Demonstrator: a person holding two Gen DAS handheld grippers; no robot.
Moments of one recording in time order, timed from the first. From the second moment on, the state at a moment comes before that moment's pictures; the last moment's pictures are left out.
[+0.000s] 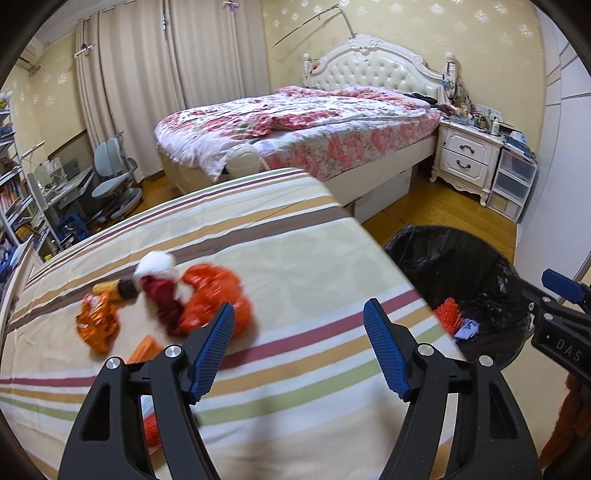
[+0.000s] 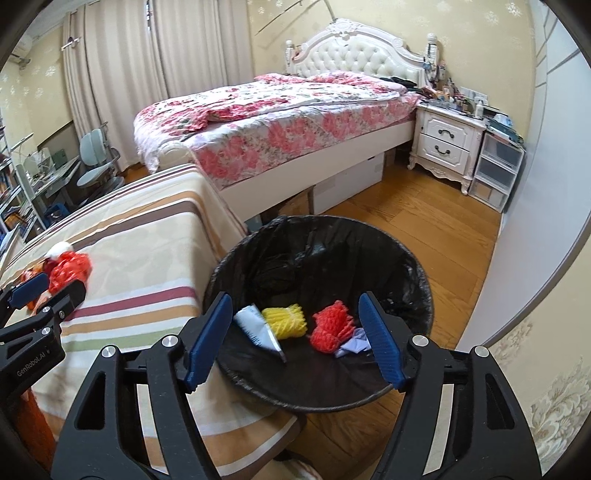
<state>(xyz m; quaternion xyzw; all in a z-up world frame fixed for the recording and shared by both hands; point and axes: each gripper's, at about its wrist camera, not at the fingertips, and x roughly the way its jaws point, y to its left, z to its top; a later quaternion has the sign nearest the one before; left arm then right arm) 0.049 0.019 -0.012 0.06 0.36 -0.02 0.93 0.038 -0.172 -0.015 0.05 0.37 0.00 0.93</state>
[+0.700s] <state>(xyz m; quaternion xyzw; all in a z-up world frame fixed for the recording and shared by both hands) -0.006 0.104 -0.034 0.04 0.38 0.06 0.92 0.002 -0.080 -0.025 0.01 0.38 0.10 0.92</state>
